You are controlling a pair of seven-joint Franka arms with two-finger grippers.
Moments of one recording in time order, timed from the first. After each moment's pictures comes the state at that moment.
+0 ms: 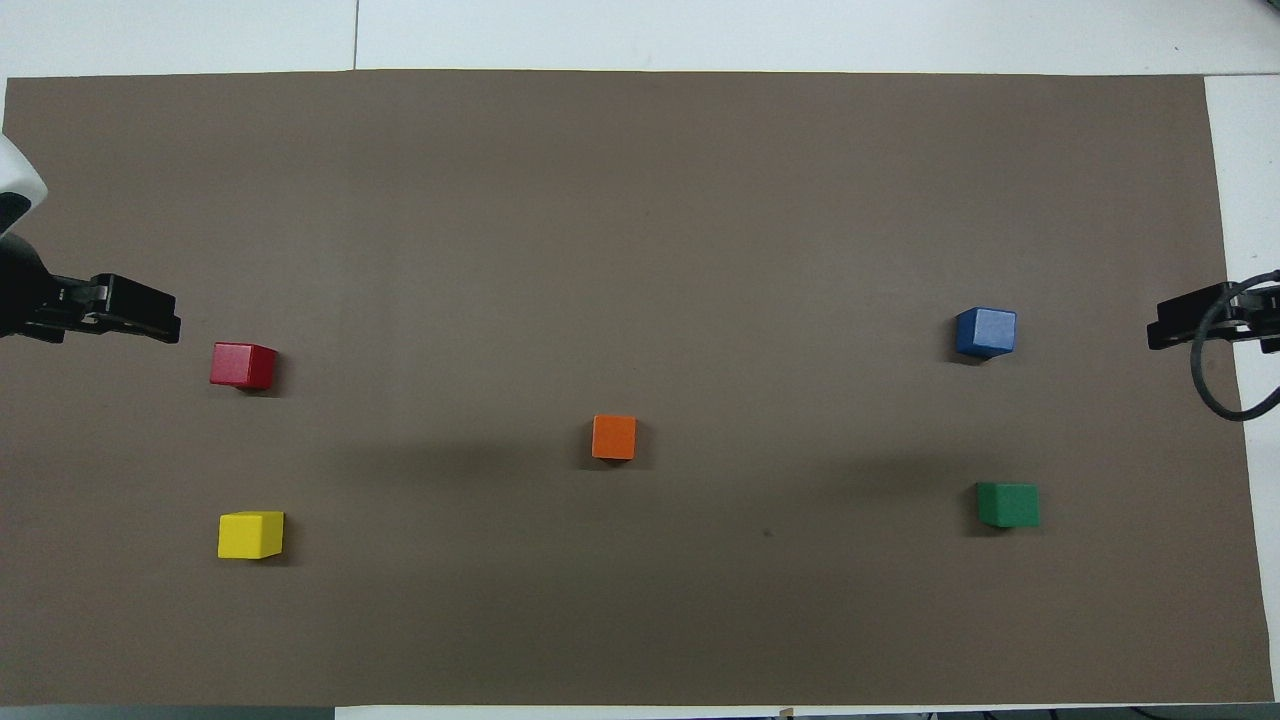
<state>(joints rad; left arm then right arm) 0.05 0.00 -0.11 -1.60 0.02 1.54 0.01 -0.18 -0.03 0.07 -1.69 -0.01 1.57 -0.04</state>
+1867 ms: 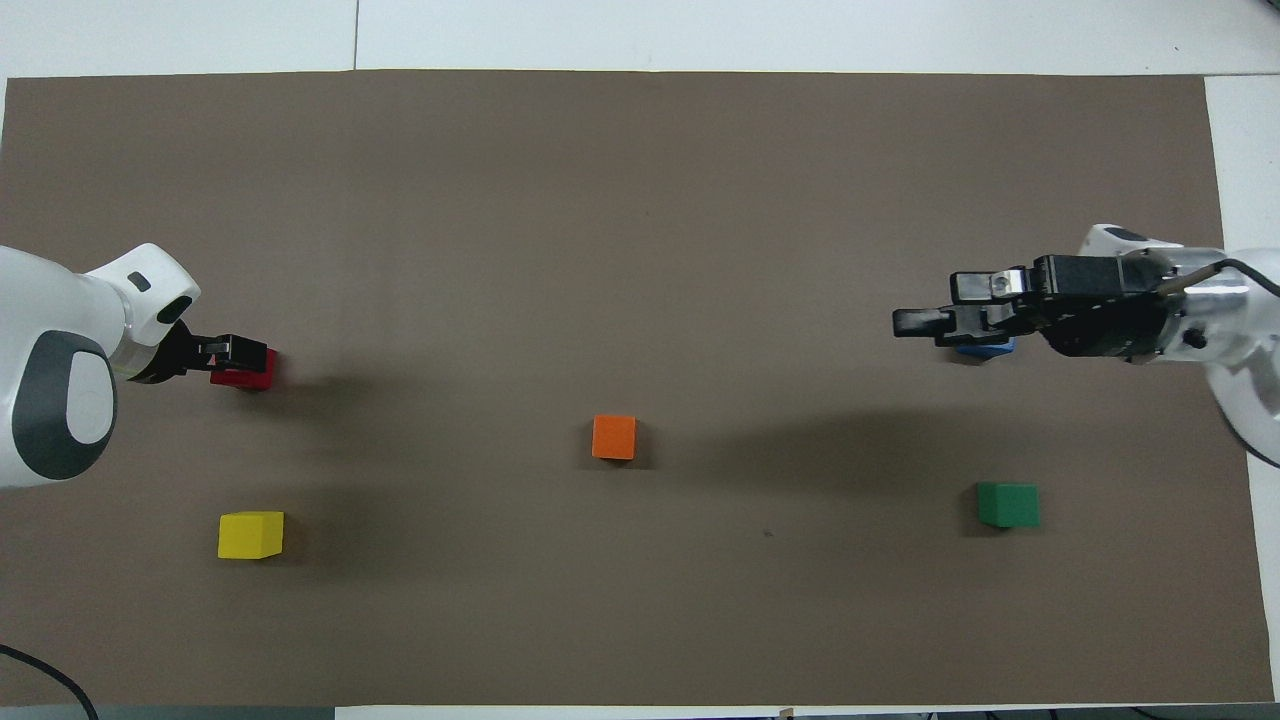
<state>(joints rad) 0.15 0.12 -0.10 -2.12 0.02 2.21 0.10 -0.19 0.08 0.07 -2.08 1.62 1.42 -0.51</state>
